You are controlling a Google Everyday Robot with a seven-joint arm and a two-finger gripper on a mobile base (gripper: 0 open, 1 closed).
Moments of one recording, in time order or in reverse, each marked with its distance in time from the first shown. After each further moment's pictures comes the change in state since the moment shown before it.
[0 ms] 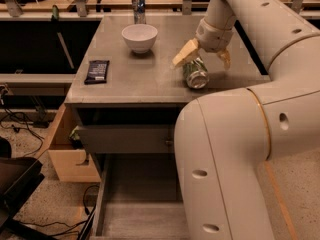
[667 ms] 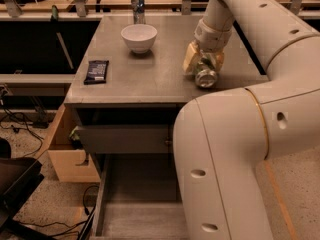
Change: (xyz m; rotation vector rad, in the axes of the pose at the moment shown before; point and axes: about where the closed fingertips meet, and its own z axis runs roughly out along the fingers) arm -0.011 0.000 0.008 0.000 -0.029 0.000
